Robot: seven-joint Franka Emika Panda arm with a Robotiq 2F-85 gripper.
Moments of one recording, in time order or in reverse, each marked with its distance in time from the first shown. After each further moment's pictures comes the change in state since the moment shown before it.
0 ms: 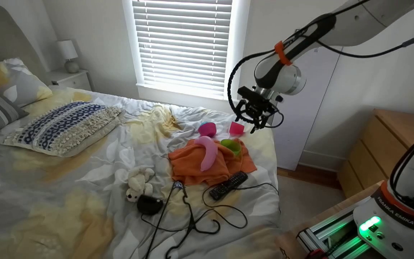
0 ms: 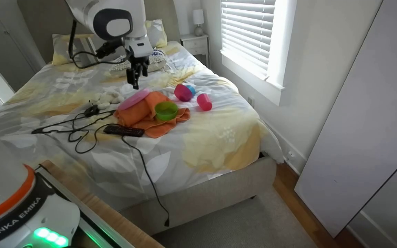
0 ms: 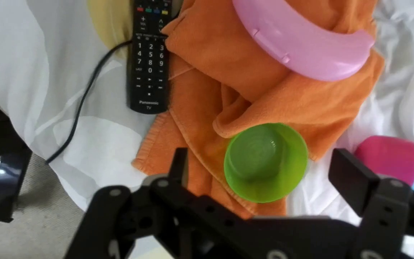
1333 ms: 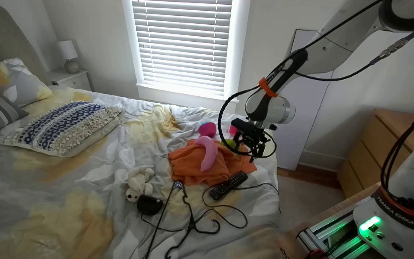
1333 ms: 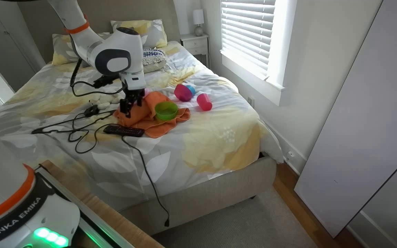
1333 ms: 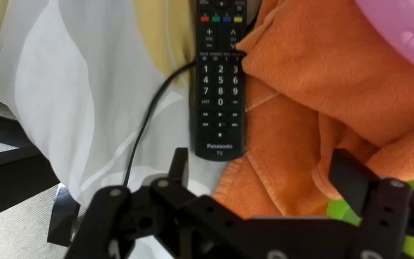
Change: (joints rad) arm -0.003 0.246 0.087 -0.008 0.002 0.115 0.080
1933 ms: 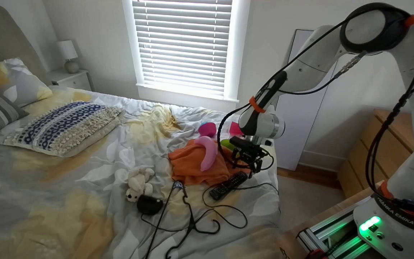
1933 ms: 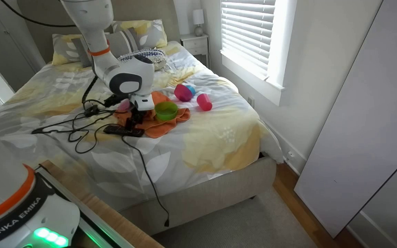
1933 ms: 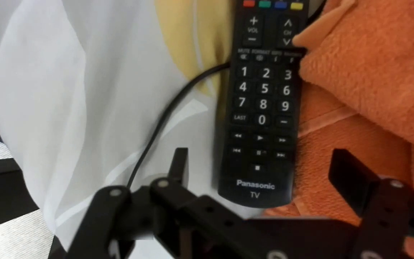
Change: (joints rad) arm -0.048 0.266 0.022 0.140 0.030 -0.026 -0.160
